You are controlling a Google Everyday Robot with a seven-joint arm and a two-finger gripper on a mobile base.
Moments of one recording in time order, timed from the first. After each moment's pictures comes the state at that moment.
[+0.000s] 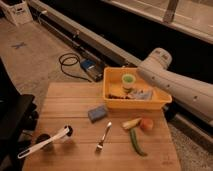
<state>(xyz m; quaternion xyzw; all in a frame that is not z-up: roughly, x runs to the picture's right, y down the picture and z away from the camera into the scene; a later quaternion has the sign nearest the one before) 0.262 -0.033 0.762 -0.12 0.10 -0.26 0.95</state>
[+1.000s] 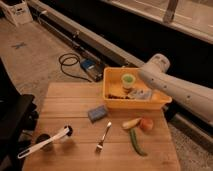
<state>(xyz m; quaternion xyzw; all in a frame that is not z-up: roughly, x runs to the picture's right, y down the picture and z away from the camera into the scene) 0.272 -0.013 0.826 -0.15 0.09 -0.27 0.95</state>
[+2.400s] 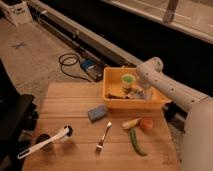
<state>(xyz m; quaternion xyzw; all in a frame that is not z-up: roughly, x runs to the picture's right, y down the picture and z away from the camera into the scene) 0.243 0.000 0.923 -0.19 -0.01 -0.32 0.93</state>
